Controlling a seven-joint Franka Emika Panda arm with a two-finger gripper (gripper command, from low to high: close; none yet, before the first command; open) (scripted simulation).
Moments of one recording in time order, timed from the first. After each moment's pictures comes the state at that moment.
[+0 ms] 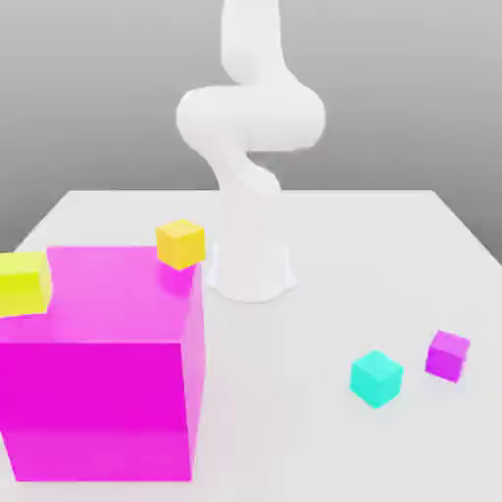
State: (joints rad) arm 0.04 -0.72 0.01 -2.36 0.02 2.35 0.78
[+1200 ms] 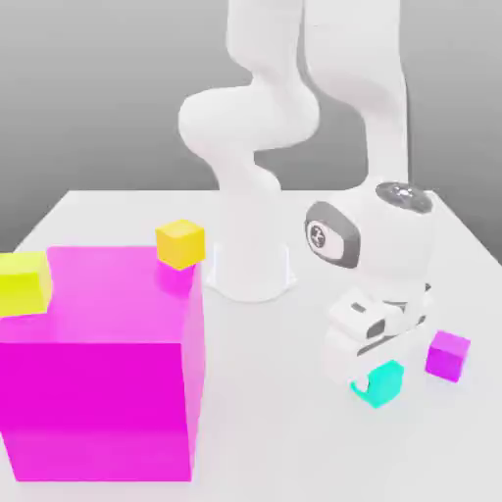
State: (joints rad) arm 0.42 0.21 0.09 -2.81 -0.15 3.02 0.82
